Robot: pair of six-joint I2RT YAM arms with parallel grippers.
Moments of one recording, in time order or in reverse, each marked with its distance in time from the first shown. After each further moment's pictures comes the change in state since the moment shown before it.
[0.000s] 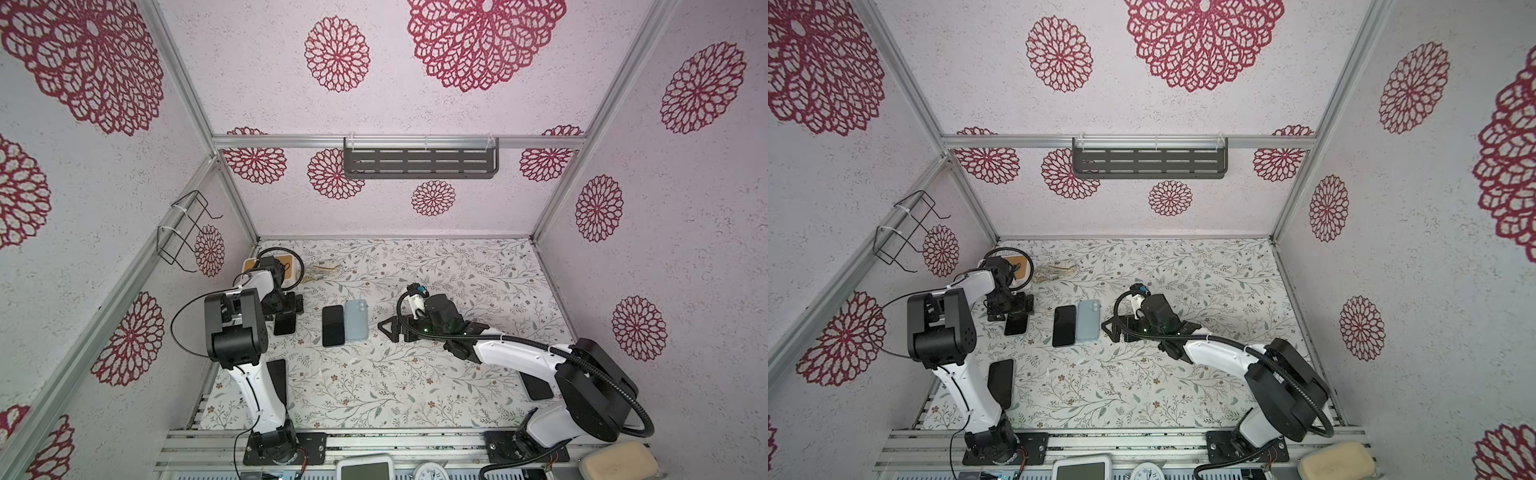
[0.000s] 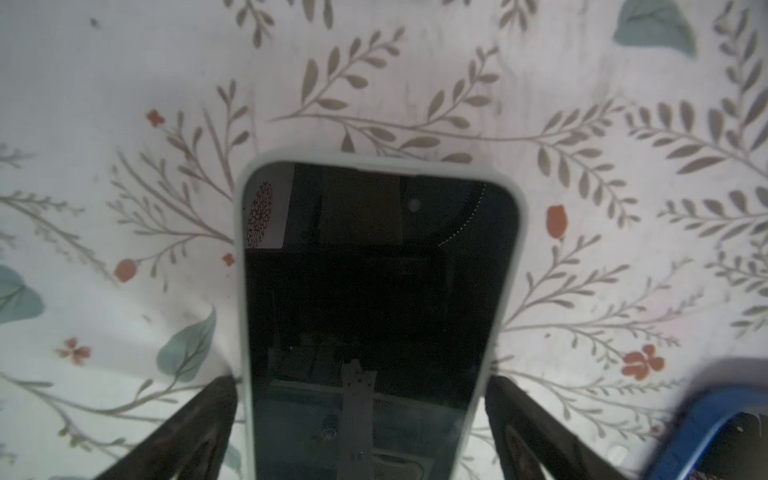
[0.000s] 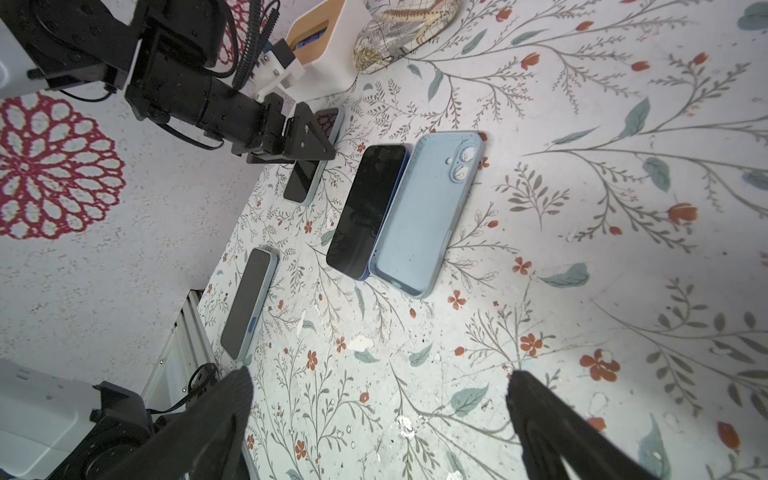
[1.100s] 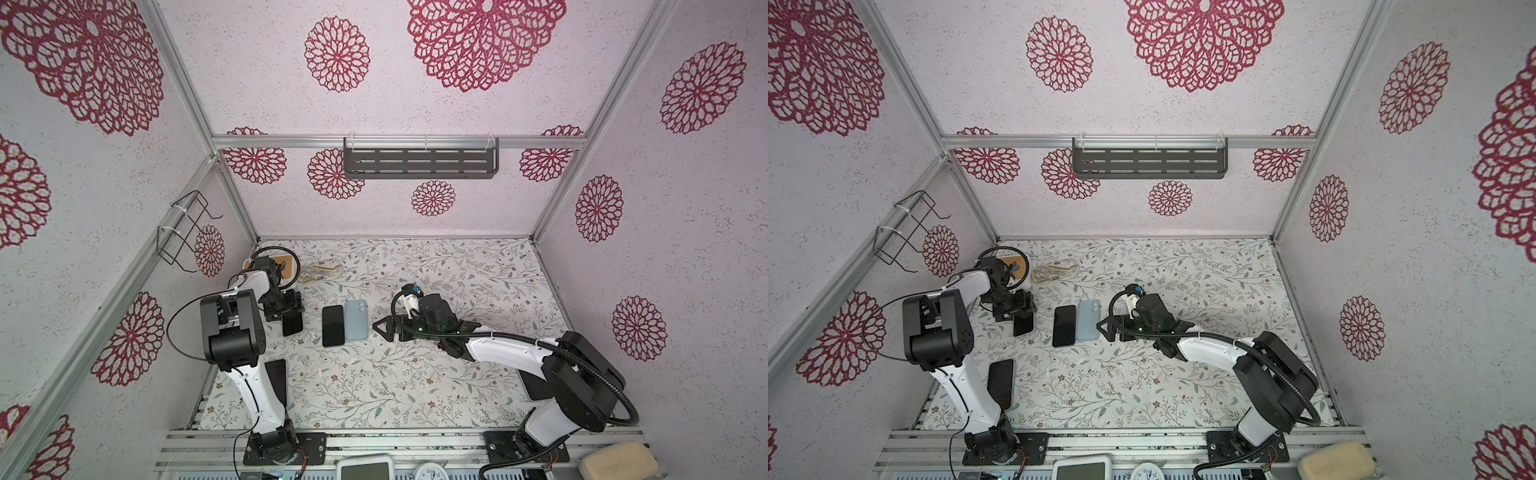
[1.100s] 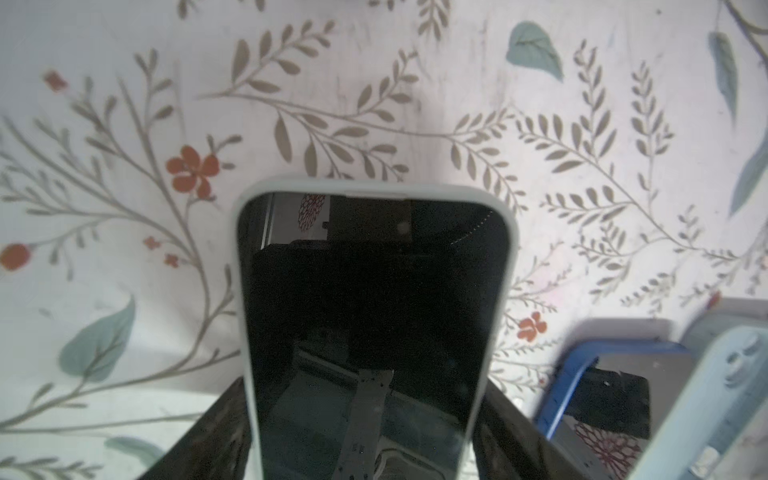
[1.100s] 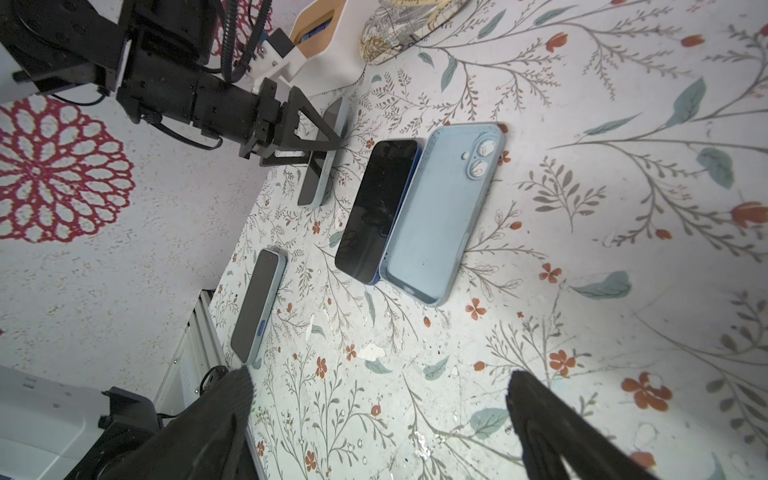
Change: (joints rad) left arm 0.045 -0.043 -0.023 -0.019 0.229 -0.062; right arm 0.014 0.069 0.025 0.056 -0.030 0.034
